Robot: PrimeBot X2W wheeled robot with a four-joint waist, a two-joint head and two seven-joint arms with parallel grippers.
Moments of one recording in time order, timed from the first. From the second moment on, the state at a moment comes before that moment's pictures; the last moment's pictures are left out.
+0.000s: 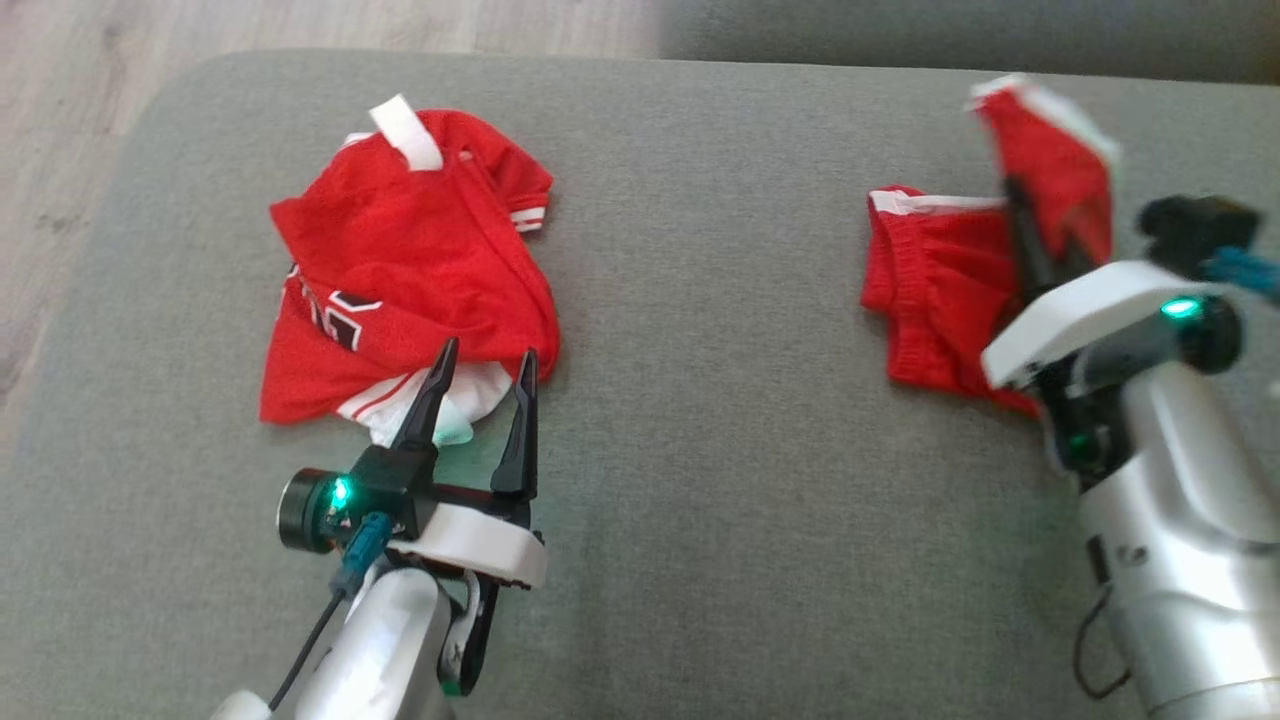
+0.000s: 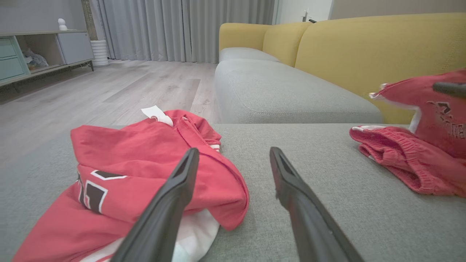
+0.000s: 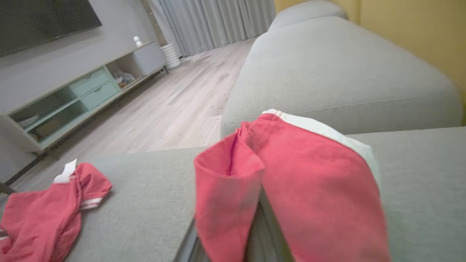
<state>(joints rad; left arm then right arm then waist) -0.30 0.05 -0.38 0.43 -0.25 0.05 -0.25 -0.55 -0.17 0.12 0.56 0.42 0.13 0.03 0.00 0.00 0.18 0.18</state>
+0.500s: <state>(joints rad) -0.30 0.05 -0.38 0.45 -0.25 0.06 -0.25 -0.53 -0.22 0.48 0.73 0.46 0.13 0.00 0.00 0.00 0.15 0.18</state>
